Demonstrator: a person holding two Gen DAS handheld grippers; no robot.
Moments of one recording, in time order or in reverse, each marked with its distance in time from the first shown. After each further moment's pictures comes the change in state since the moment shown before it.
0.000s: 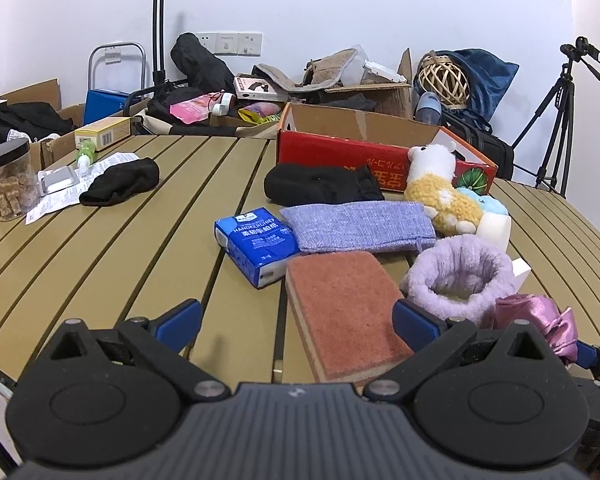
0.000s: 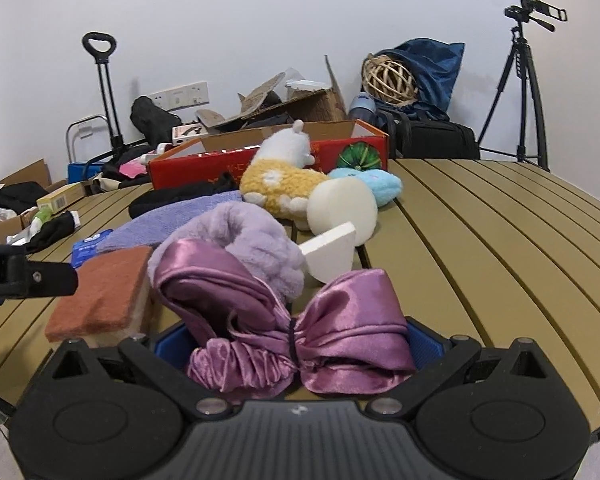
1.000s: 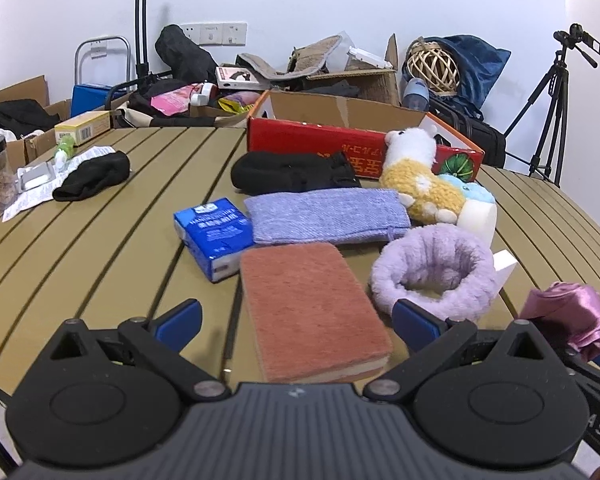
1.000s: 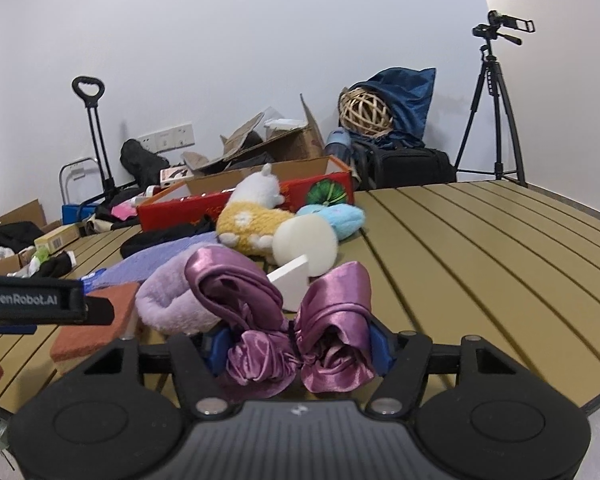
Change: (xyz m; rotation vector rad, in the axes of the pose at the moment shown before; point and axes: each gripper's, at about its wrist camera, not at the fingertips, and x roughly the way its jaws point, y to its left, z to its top) left arm 0.017 -0.032 0.000 0.011 0.036 -0.014; right arm -0.034 -0.030 -0.003 0.058 -0.121 -0.019
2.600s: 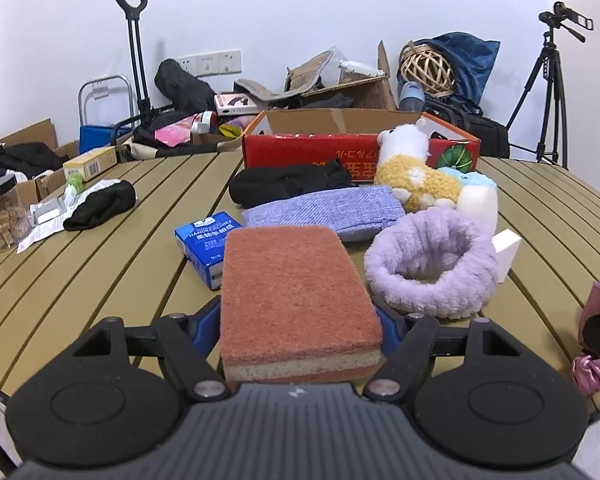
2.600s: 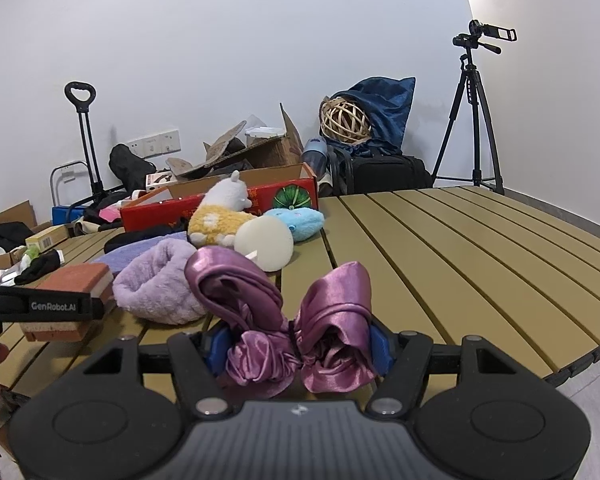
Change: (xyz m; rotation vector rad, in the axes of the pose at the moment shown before) left arm -0.007 -0.019 -0.019 0.106 -0.088 0.068; right arm -0.030 -0.029 -0.010 -0.017 -0.026 -0.025
